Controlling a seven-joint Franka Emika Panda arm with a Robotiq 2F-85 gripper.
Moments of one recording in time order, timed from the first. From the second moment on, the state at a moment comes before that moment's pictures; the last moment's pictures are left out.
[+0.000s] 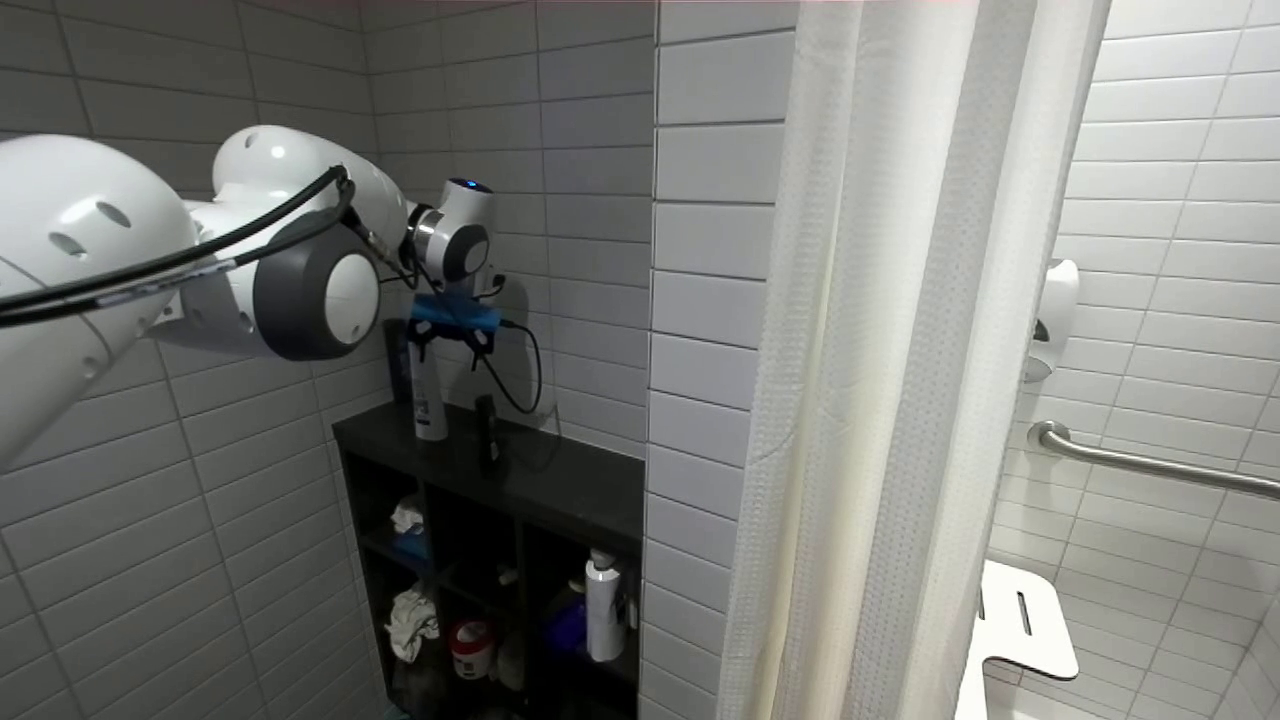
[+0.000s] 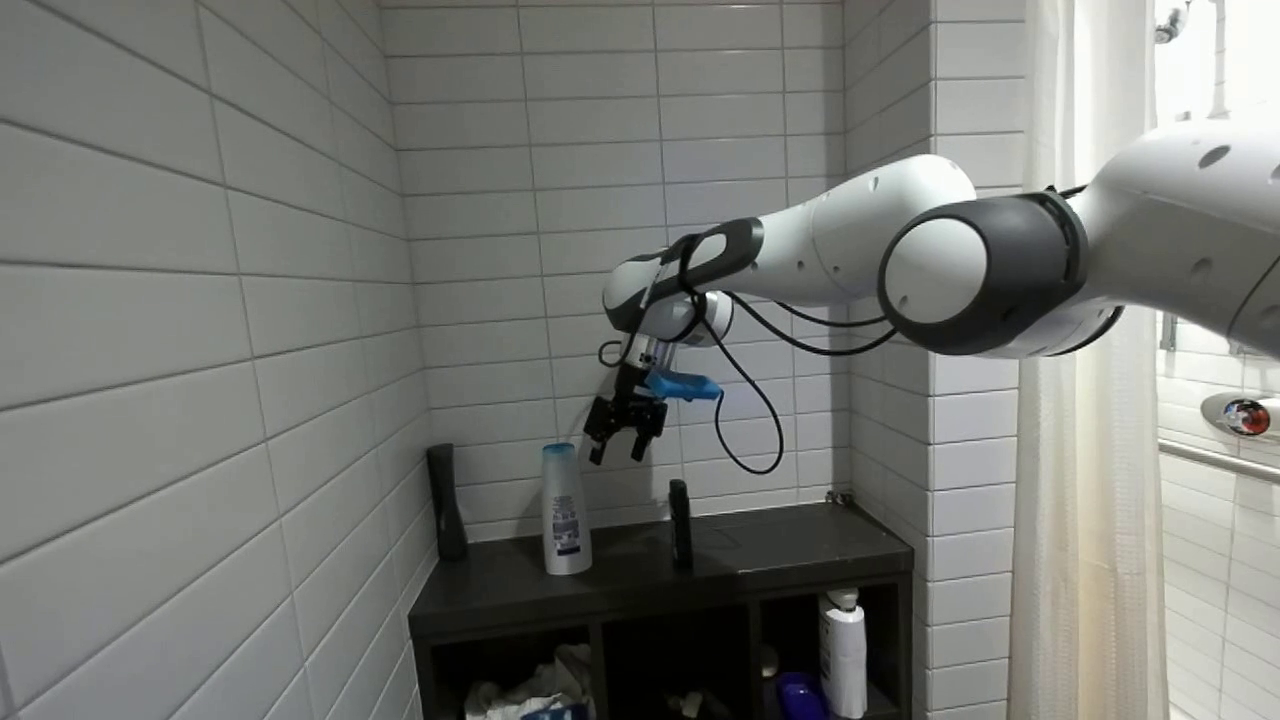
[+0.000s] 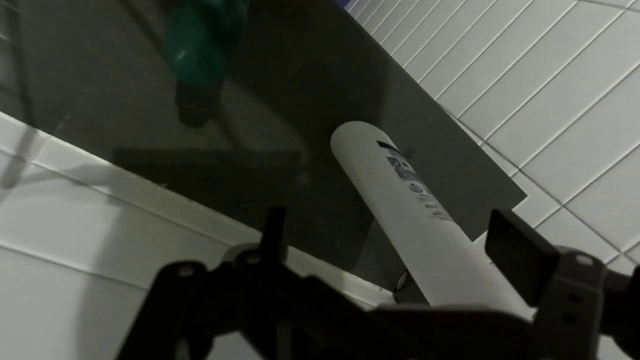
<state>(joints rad) 0.03 1.06 0.15 -0.76 0.18 2.02 -0.32</state>
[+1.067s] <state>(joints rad) 0.06 1.03 0.15 -0.78 0.10 2.04 -0.41</state>
